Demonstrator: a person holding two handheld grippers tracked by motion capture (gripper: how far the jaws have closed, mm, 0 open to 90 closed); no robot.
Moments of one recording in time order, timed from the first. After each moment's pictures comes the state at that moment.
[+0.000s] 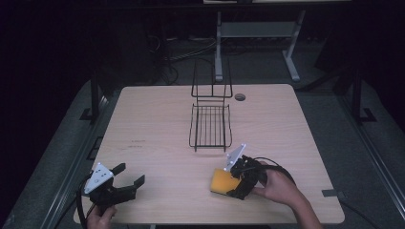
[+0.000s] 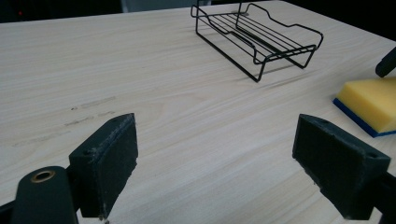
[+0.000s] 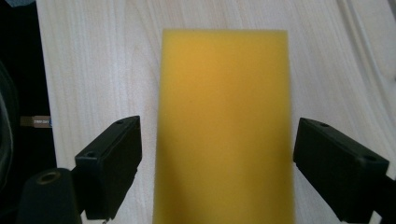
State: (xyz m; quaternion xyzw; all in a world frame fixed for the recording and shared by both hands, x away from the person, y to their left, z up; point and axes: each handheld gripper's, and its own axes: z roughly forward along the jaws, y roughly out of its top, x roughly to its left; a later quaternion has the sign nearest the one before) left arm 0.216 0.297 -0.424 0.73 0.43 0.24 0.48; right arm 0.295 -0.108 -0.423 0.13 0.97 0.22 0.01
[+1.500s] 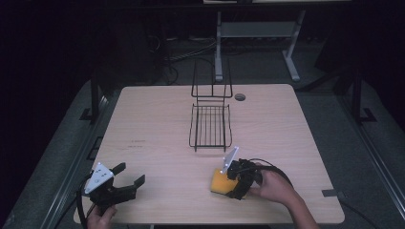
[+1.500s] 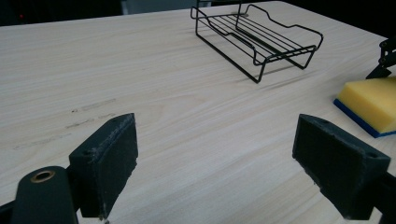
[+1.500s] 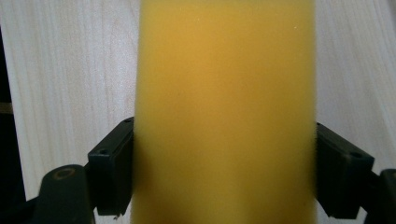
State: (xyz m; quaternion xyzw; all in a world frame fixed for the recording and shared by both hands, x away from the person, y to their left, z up) left arm 0.216 0.297 -0.424 0.73 0.43 0.24 0.48; right arm 0.302 -0.099 -0.445 0.12 0.97 0.19 0.00
